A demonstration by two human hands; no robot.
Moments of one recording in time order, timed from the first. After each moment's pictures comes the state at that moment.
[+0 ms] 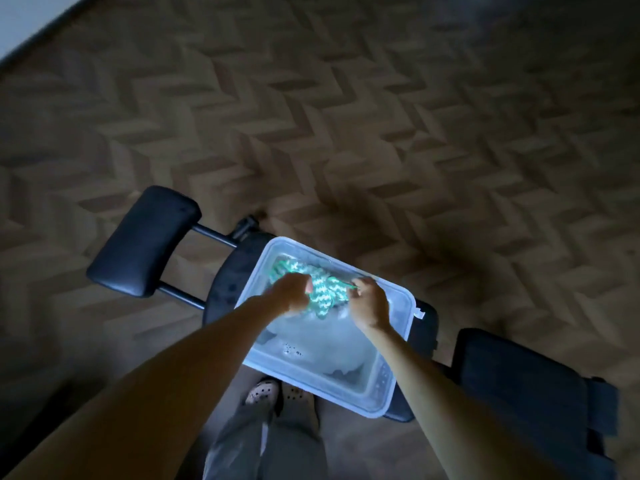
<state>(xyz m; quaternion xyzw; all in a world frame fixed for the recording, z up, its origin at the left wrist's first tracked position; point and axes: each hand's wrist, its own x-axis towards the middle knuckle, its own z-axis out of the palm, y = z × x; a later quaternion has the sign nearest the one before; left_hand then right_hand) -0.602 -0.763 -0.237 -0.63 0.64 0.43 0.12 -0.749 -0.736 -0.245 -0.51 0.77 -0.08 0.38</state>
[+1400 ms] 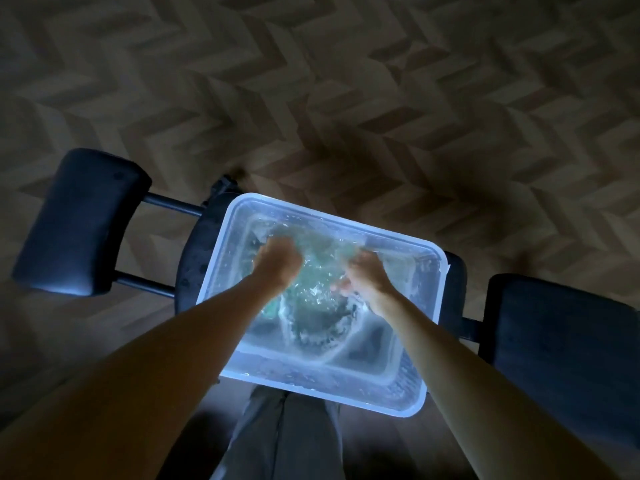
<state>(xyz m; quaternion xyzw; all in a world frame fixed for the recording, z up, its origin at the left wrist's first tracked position) -0.615 -0.777 -0.340 -0.69 0.62 0.36 0.09 -0.756 -0.743 -0.337 -0.27 0.76 -0.16 0.57</state>
